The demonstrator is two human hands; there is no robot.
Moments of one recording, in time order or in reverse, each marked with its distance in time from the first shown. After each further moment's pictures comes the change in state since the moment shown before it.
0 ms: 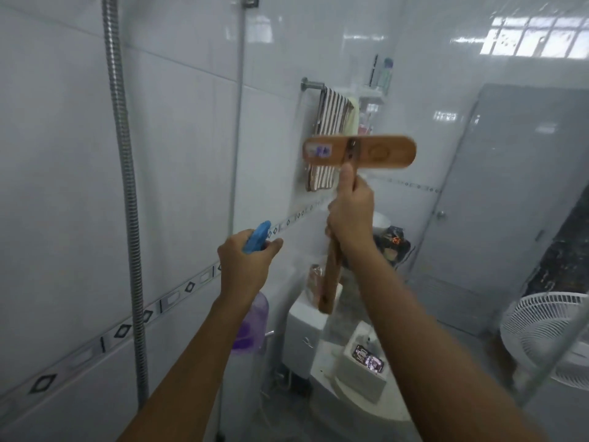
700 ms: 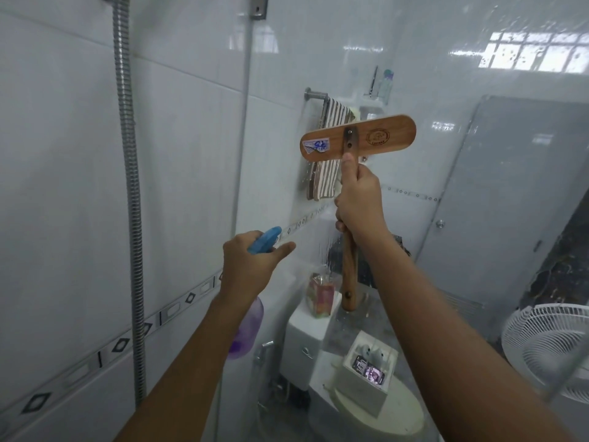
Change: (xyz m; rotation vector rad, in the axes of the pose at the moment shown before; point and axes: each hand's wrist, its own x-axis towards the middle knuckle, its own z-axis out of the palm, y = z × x) left_hand 0.020 0.004 -0.004 0.018 -0.102 0.073; right_hand 0.029 -0.025 0.001 -0.060 -0.106 0.022
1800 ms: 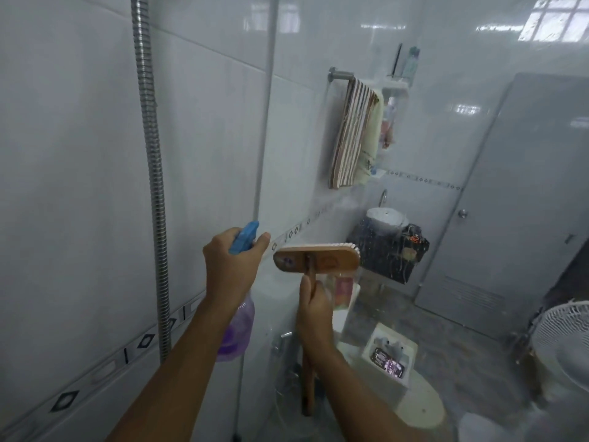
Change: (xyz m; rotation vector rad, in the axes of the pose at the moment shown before) left_hand 0.011 -0.050 -0.043 0.063 0.185 -0.023; right_hand -0.142 0.162 0.106 -0.083 -0.084 0.245
